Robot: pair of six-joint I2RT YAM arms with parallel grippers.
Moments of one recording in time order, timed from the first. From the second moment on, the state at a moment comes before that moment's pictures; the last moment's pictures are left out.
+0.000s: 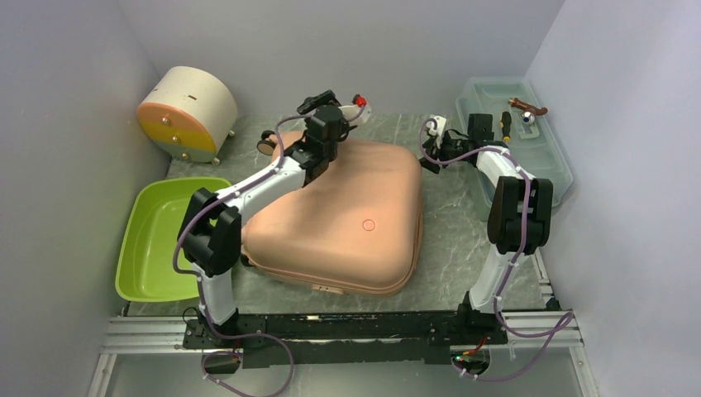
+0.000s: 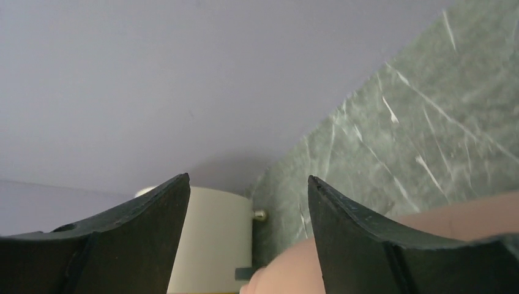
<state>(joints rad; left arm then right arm) -0.66 1.87 1.53 0.22 -0.63 0.88 -0.08 1.91 1.39 -0.31 -0.96 -0.99</state>
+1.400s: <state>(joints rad) -0.40 1.82 1.60 -0.22 -0.35 0.38 -0.08 1.94 1.43 -0.41 -0.98 -1.02</state>
